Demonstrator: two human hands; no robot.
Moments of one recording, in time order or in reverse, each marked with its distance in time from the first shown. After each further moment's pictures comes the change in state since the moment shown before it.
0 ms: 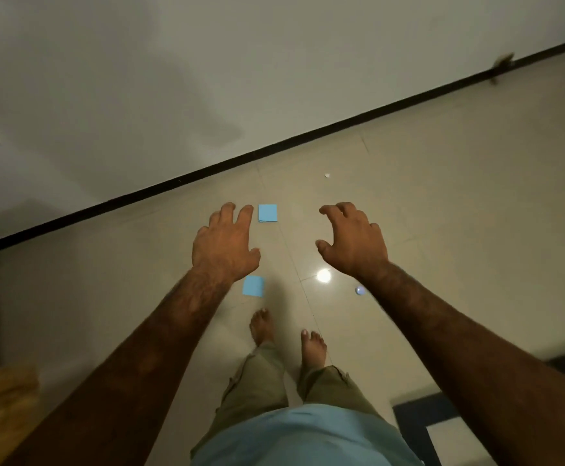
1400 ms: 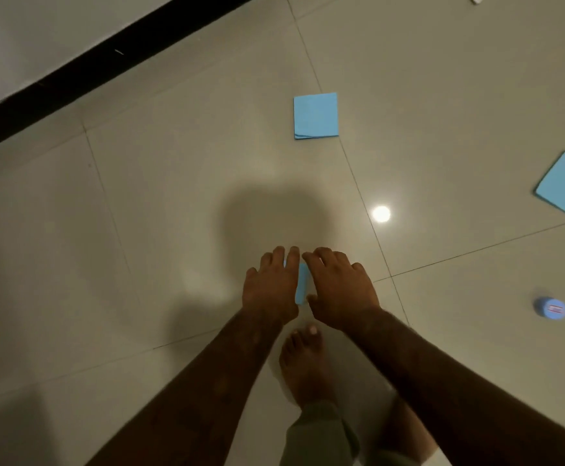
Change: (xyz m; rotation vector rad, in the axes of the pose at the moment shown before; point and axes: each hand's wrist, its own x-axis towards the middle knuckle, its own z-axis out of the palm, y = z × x) left_hand 0.271 -0.092 0.602 0.080 -0.503 0.013; right_hand 0.238 0.063 0.630 0.053 -0.469 -0.191
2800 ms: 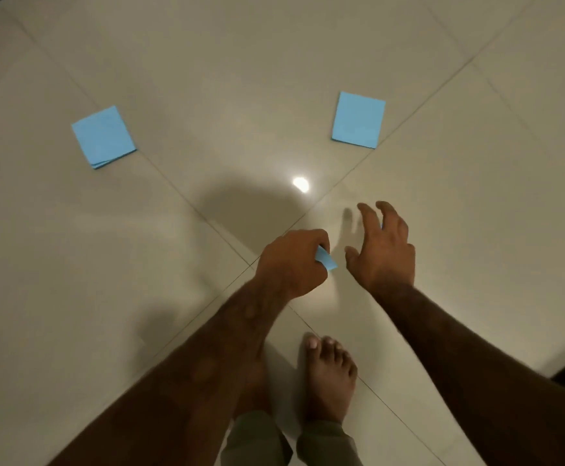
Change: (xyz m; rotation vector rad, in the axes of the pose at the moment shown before) left_hand 0.031 0.272 -0.028 -0.305 -0.072 0.542; right_hand -0.139 0.255 -0.001 0.241 0.462 0.797
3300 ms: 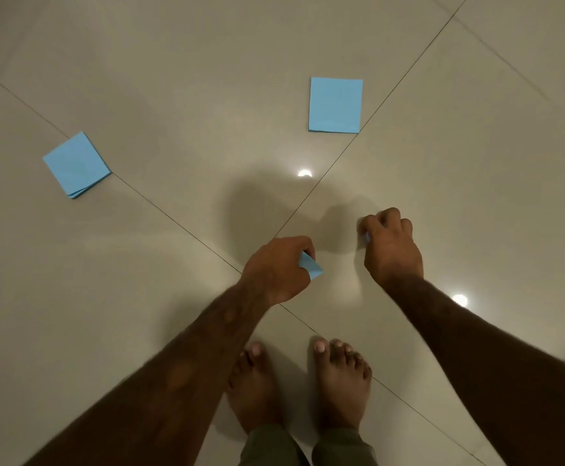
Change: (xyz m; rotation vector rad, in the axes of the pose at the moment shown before) left_hand 0.020 -0.012 0.010 0.065 -0.149 -0.050; right_hand 0.021 0.052 0.042 0.080 -0.063 0.034
